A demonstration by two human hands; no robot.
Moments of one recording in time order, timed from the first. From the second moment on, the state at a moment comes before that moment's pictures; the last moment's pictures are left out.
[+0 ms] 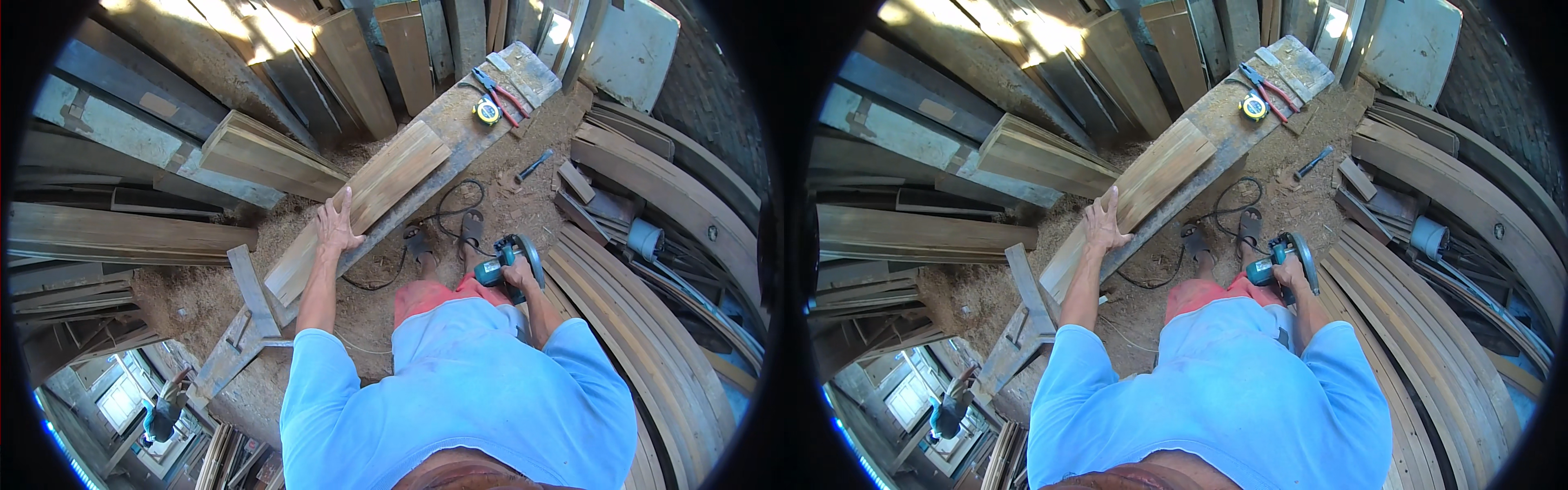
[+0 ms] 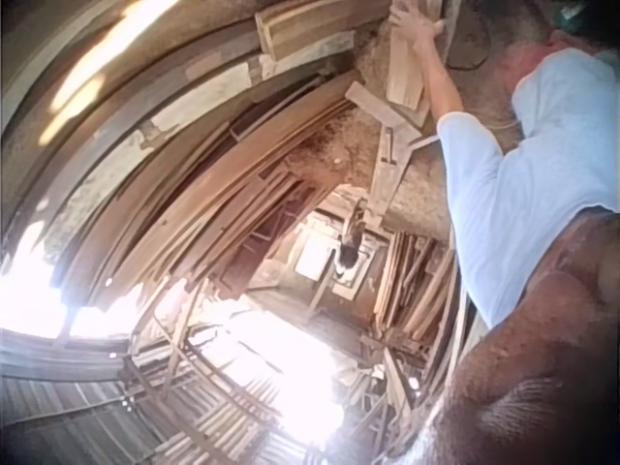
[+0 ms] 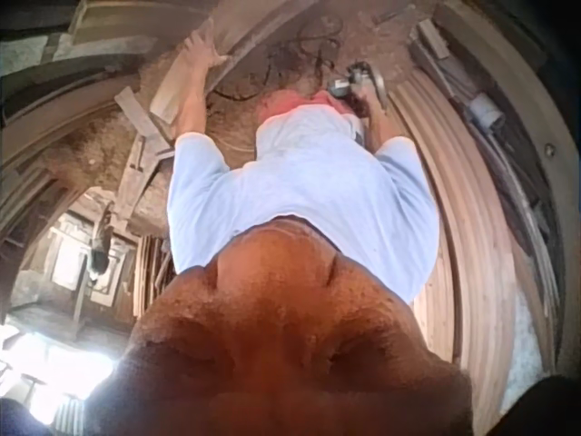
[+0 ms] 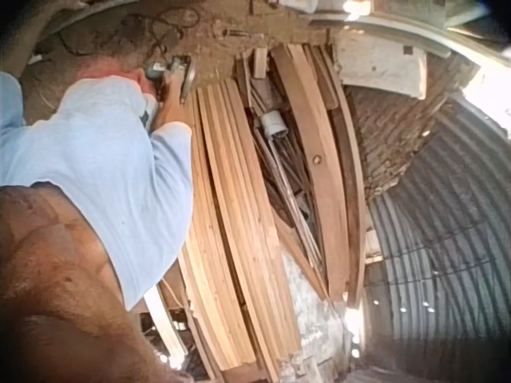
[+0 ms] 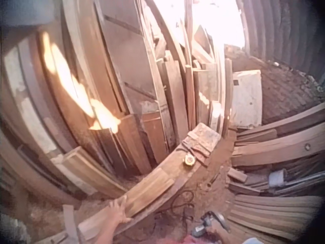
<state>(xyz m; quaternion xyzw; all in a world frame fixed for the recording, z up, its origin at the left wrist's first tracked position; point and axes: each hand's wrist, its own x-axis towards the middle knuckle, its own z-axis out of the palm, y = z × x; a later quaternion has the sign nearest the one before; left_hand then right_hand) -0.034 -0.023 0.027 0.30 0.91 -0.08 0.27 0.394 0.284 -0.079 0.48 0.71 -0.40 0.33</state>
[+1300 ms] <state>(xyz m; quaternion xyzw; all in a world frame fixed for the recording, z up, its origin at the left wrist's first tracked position) 0.001 -0.131 0.047 0.14 0.97 0.02 0.20 0.317 0.246 -0.053 0.32 0.79 -0.37 0.36</state>
